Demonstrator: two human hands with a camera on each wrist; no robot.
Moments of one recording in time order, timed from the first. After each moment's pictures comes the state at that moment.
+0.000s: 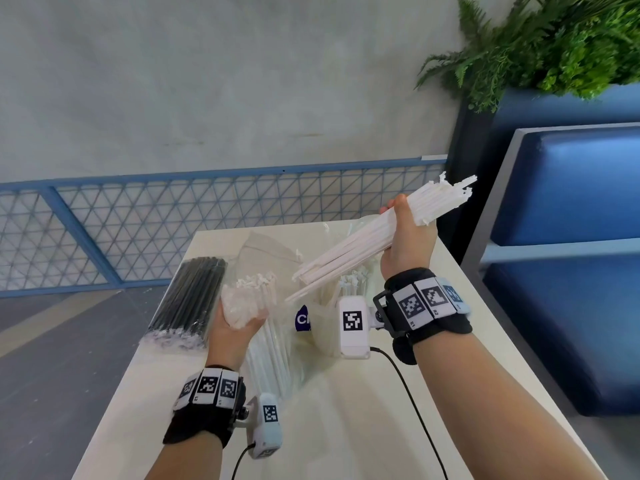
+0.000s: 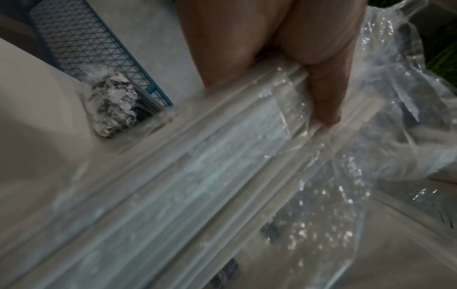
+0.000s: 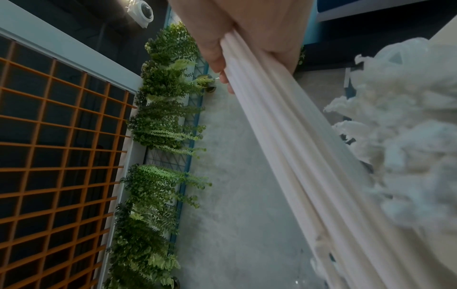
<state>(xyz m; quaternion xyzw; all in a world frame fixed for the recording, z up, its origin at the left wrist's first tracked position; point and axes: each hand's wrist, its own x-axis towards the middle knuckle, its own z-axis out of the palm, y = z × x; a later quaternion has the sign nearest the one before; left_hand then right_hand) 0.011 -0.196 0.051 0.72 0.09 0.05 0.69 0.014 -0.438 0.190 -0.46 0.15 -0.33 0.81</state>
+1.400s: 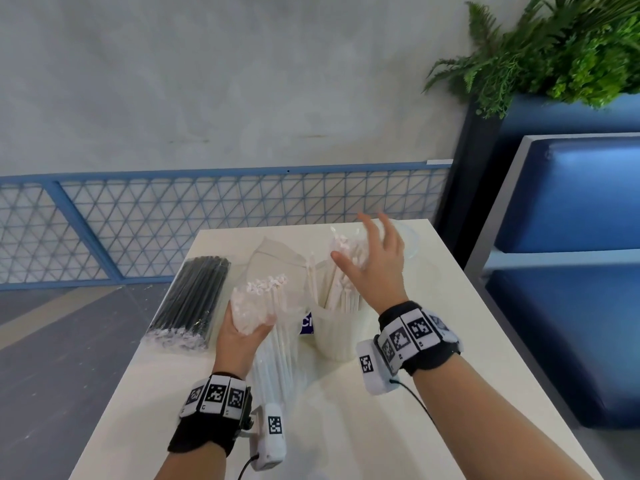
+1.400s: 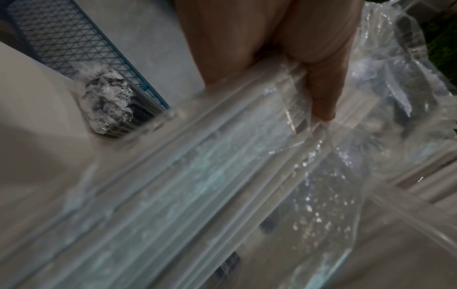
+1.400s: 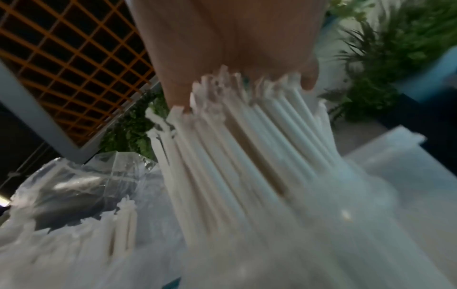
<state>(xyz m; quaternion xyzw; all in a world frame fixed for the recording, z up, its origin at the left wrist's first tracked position) 0.008 -0.199 0.044 0.71 0.07 0.05 0.70 0.022 -0.426 0.131 -0.89 0.02 -0.26 0.37</state>
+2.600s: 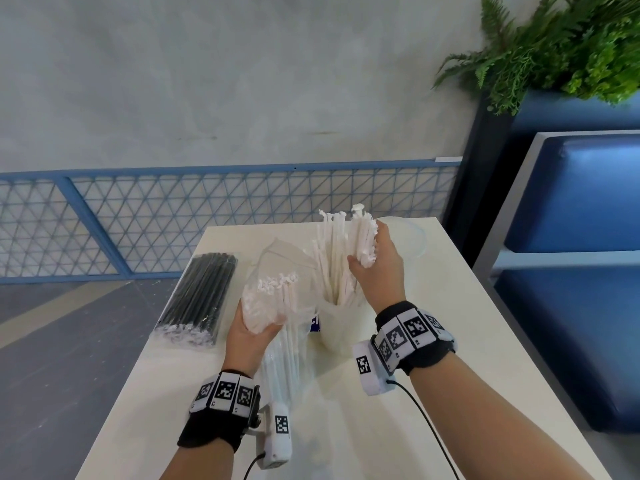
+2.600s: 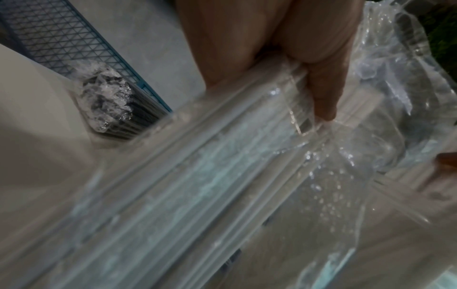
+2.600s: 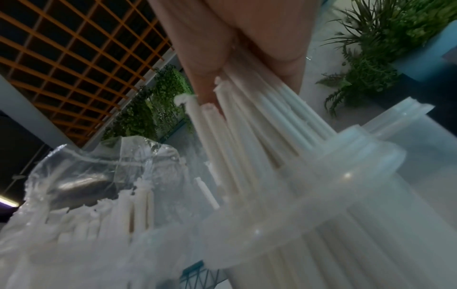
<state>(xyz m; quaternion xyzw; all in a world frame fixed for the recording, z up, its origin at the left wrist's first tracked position) 0.000 -0.204 0.052 0.72 0.04 0.06 0.69 0.027 -0.414 0.126 -0.83 0.05 -0.24 0.51</state>
